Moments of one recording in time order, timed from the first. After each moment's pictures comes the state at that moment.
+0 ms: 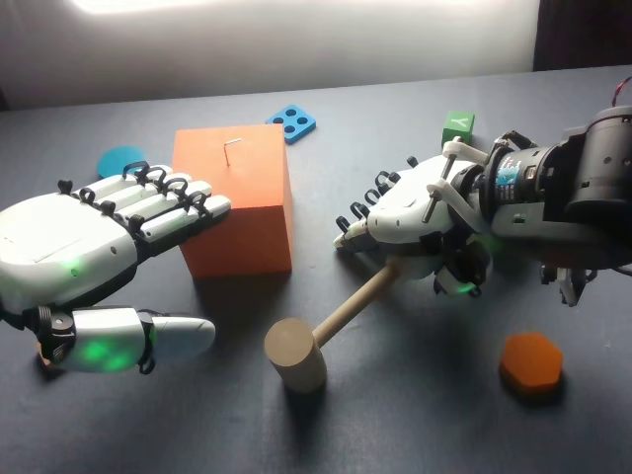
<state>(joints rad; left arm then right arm) 0.87 -0.87 1.03 -0.01 -0.80 0.91 -0.27 -1.38 1.26 -0.52 -0.33 -0.59</state>
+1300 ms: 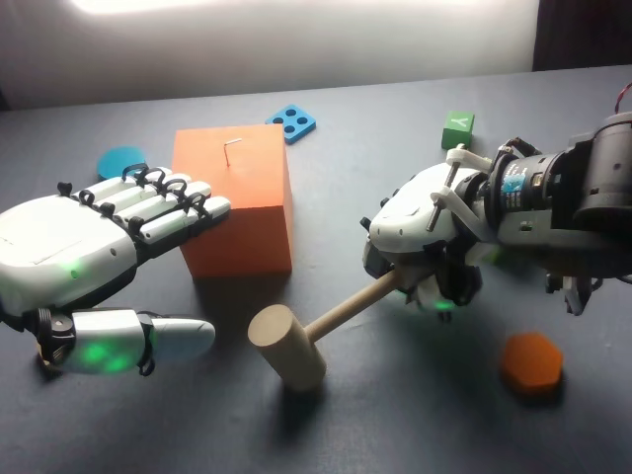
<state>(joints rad) 0.87 -0.87 1.03 -0.01 -0.80 0.91 -0.27 -1.35 1.22 -0.51 -0.34 -0.59</state>
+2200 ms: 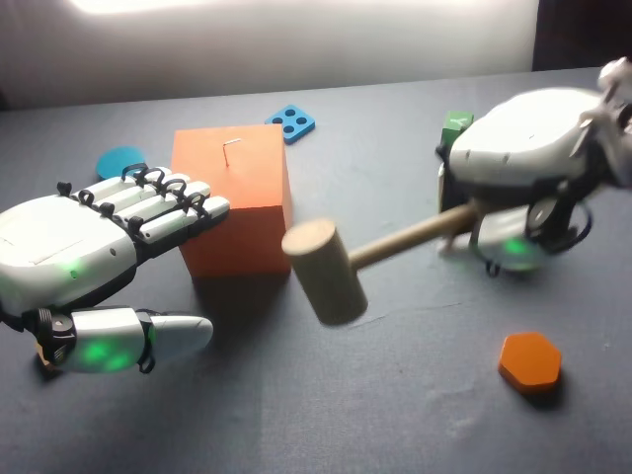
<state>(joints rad) 0.87 -0.87 1.03 -0.01 -0.80 0.91 -0.16 -0.98 0.95 -0.53 -0.17 -0.48</state>
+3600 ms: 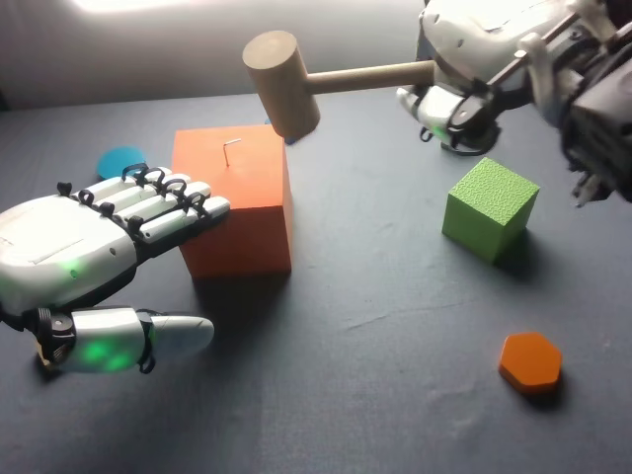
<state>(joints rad) 0.87 -0.87 1.03 -0.01 -0.80 0.90 -0.20 -1.20 0.94 1.18 0.75 -2.33</state>
